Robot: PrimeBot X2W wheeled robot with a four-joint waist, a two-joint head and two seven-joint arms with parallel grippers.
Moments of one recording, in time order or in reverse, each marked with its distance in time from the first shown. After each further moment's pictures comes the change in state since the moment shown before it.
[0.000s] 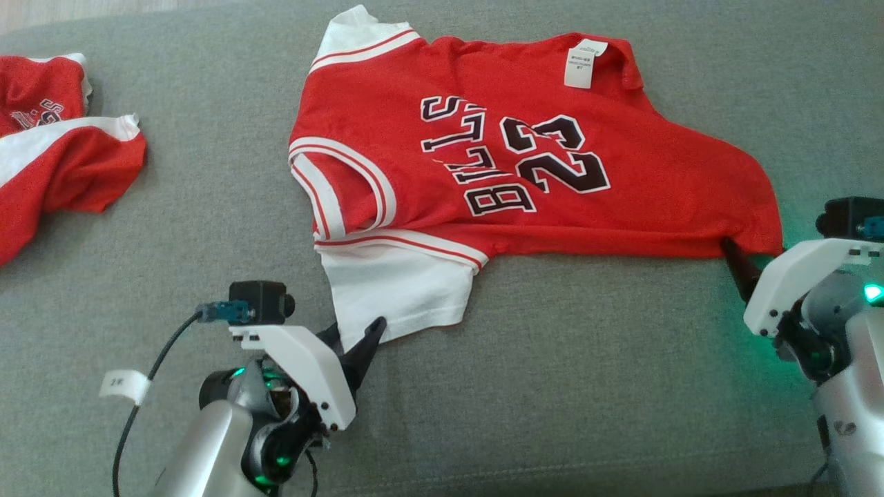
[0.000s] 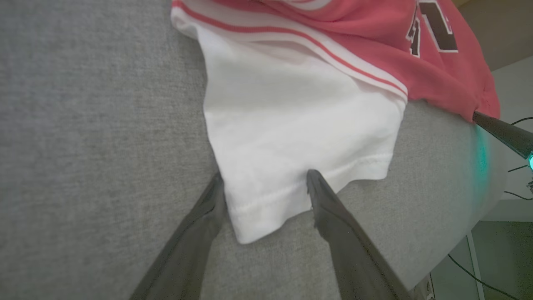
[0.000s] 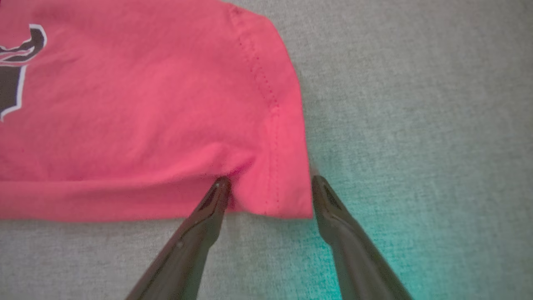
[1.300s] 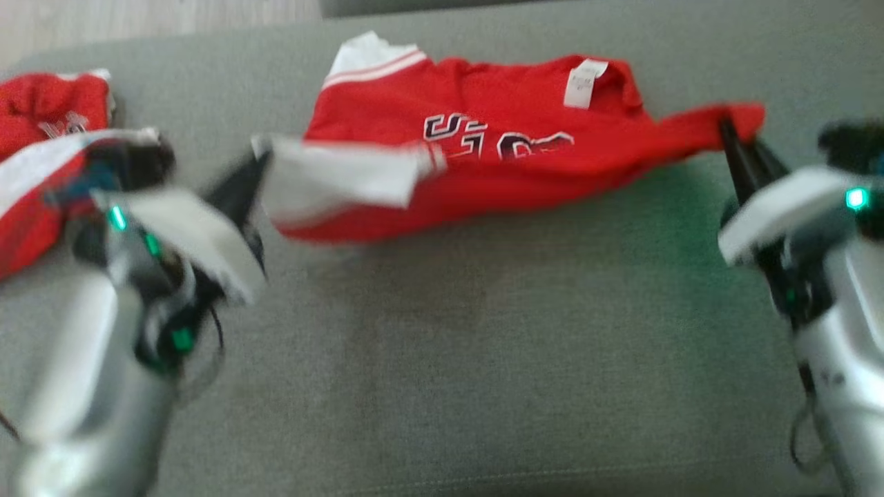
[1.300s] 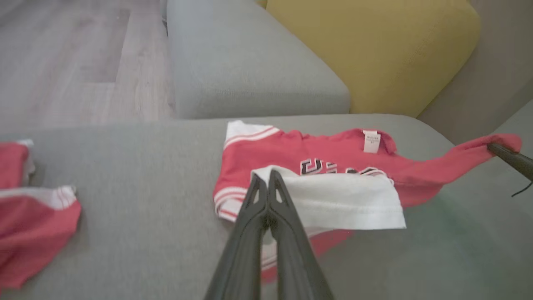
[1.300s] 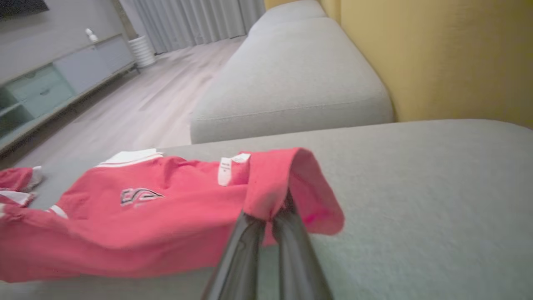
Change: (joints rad) left arm -0.202 0.173 0.080 -0.147 0.028 -0.071 -0.113; right arm -0.085 -0.029 0.180 -0.131 0.123 0.000 -0.315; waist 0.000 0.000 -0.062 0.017
